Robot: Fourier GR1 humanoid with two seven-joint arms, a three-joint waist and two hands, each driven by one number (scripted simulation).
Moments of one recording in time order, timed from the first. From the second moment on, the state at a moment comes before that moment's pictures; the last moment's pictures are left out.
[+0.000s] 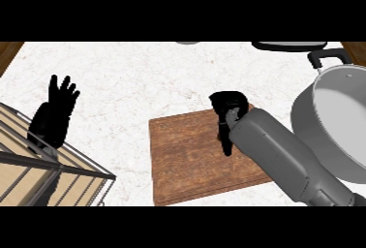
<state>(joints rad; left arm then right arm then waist) -0.24 0.30 0.03 -1.40 0.20 0.21 0.17 -0.84 -0.22 0.63 -1.04 0.37 0.58 0.86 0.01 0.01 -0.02</state>
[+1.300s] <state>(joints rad) -0.24 0.30 0.02 -1.40 0.21 0.19 0.16 -0.77 -0.27 0.67 -1.01 0.54 0.59 0.64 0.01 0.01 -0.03</state>
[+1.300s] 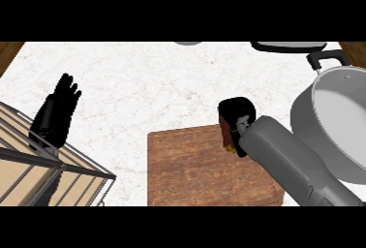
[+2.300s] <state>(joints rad) -0.15 0.32 0.07 -1.41 0.22 0.21 0.09 -0.31 -0.21 0.70 -2.03 0.80 0.04 0.81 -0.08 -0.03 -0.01</state>
